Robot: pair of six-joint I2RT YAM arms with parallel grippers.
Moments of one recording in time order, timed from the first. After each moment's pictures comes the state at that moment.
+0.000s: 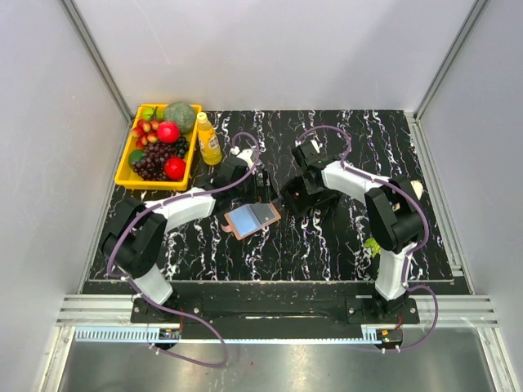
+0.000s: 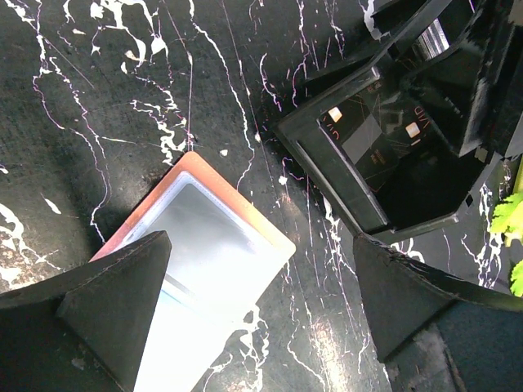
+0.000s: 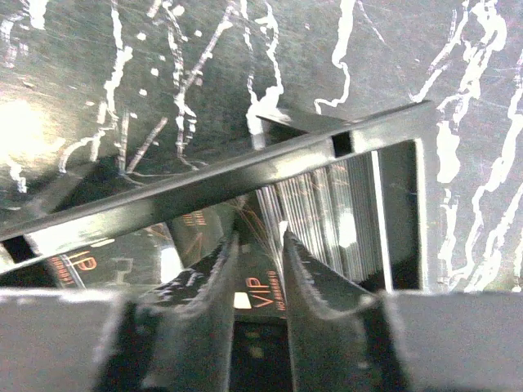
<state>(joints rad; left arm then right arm) -0.59 1.66 0.96 0.02 0.14 -0.54 0.52 1.92 1.33 -0.49 0.41 0.16</state>
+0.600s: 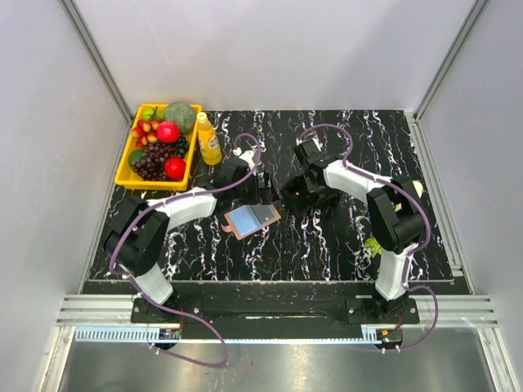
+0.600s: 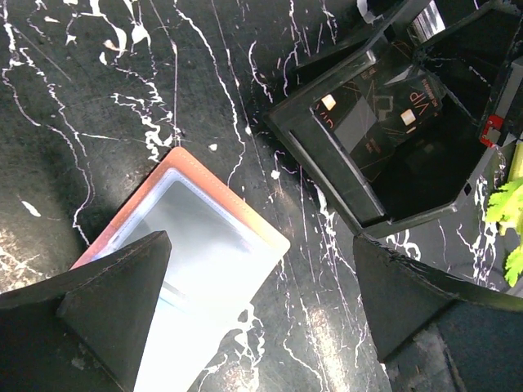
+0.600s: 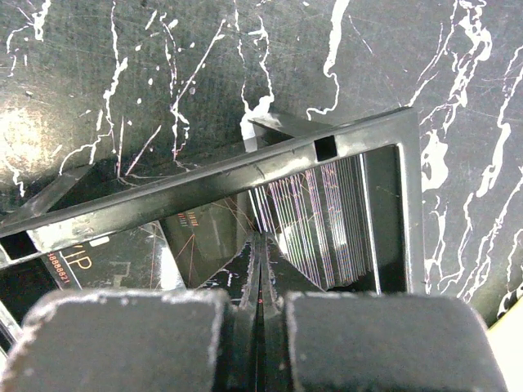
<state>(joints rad) -0.59 1.67 0.96 0.03 0.18 -0.54 0.51 1.91 1.33 -0.48 0.41 0.14</state>
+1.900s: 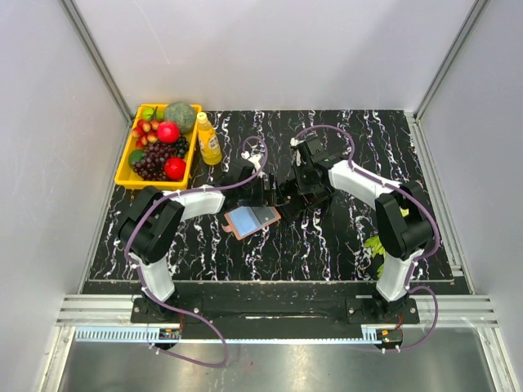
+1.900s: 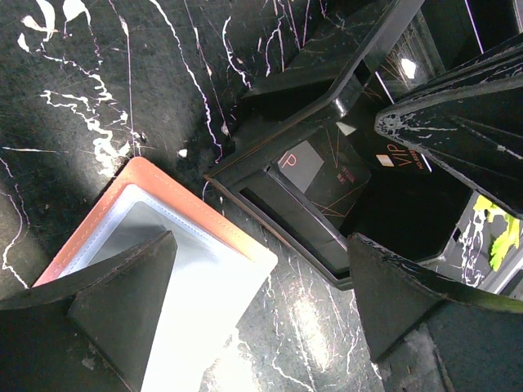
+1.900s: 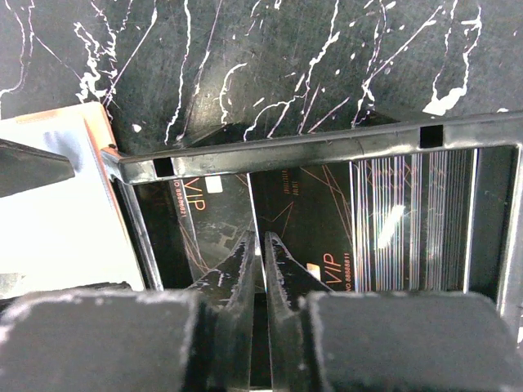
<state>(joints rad) -0.59 1.80 1.01 0.08 0.28 -0.57 0.51 1.84 1.31 -0.48 -0.01 0.19</state>
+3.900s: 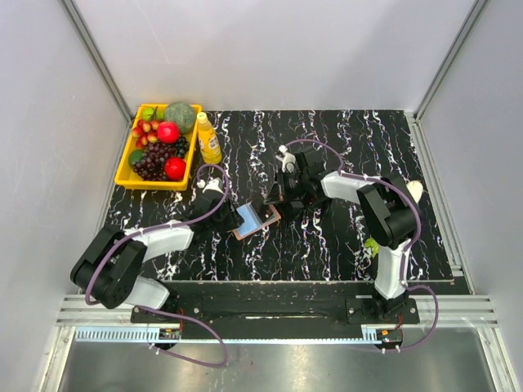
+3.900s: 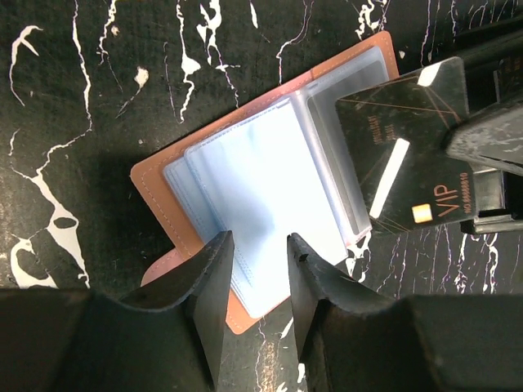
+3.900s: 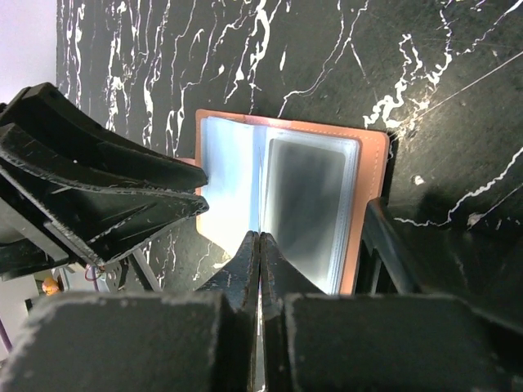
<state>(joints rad) -0.55 1.40 0.52 0.13 -0.02 -0.76 0.51 1.95 1.18 0.00 -0.69 0.45</state>
